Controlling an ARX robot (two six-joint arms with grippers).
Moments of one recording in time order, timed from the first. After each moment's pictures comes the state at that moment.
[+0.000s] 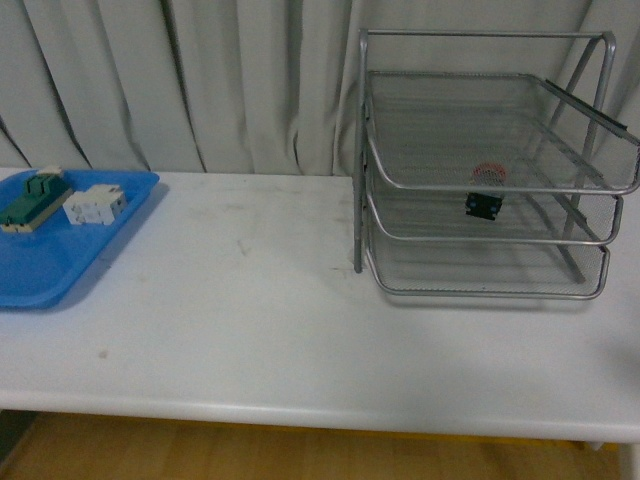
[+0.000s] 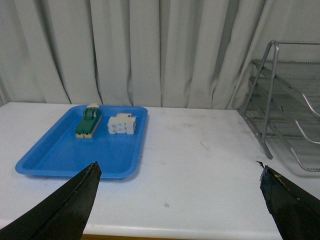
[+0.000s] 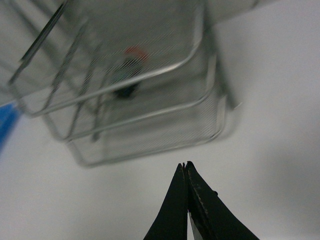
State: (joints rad) left arm 0.00 0.01 0.01 0.00 0.00 0.00; right arm -0.09 1.43 0.48 0.43 -0.31 0.33
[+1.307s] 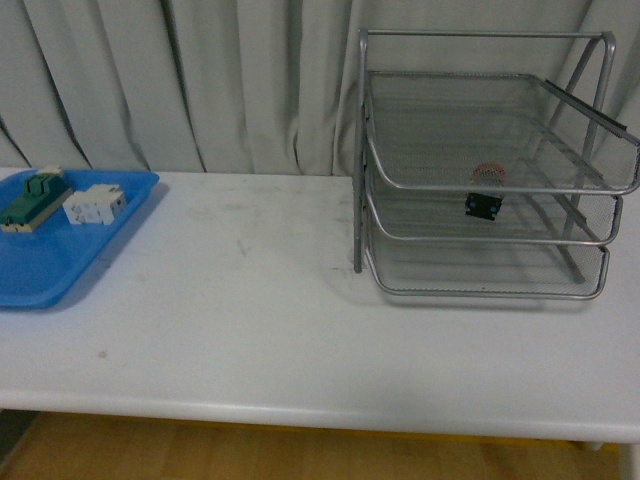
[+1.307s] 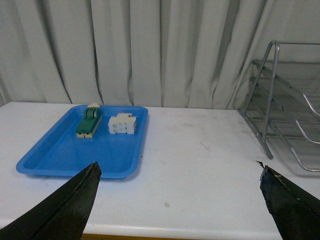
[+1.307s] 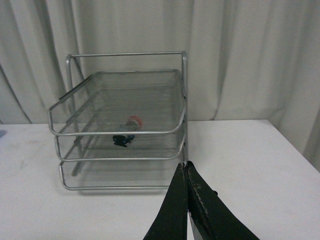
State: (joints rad) left arm 0.00 0.01 0.01 0.00 0.00 0.00; right arm -0.11 0.52 0.00 0.57 -0.10 0.01
